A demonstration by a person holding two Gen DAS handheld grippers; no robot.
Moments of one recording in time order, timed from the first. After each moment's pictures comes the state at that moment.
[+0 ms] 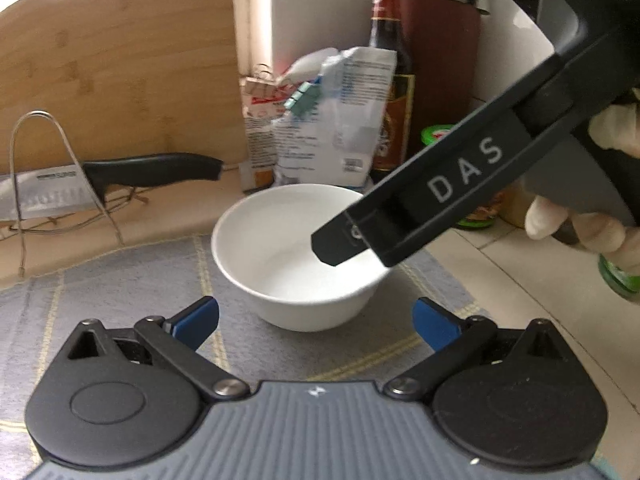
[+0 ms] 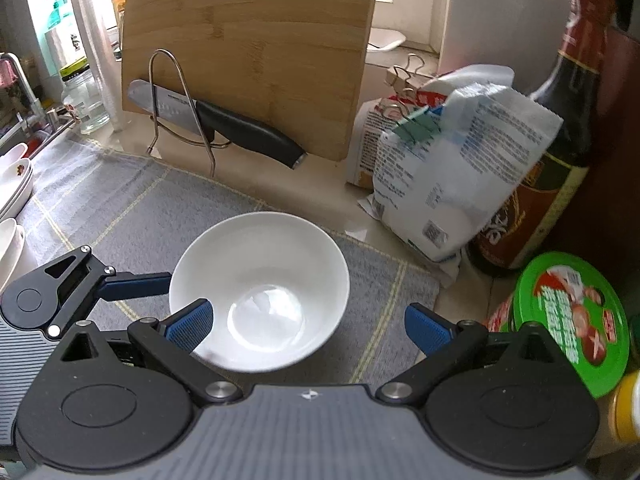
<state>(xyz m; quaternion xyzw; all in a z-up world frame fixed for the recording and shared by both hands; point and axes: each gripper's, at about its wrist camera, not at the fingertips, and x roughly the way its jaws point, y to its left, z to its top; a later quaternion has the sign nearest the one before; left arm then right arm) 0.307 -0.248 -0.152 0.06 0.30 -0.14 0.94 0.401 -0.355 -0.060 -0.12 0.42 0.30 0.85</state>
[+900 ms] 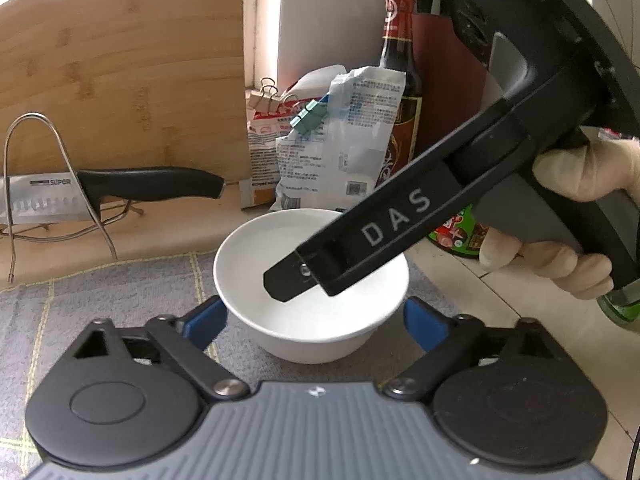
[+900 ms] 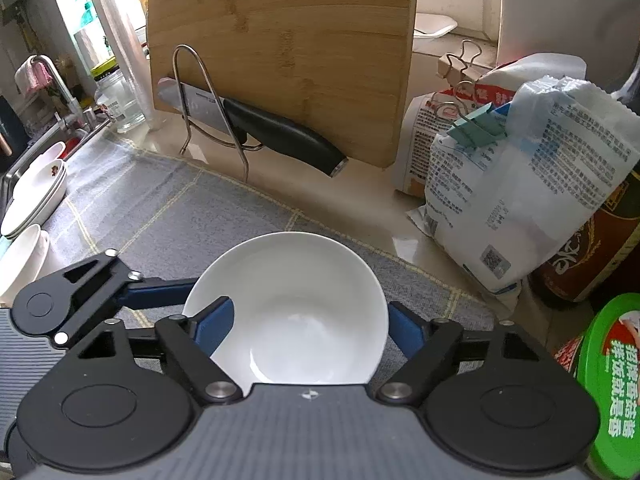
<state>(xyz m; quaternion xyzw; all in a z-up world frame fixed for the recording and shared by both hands) 0.319 -0.242 -0.151 0.03 0.28 -0.15 0.95 0.434 -0.340 -0.076 -0.09 0.44 0.37 0.81</state>
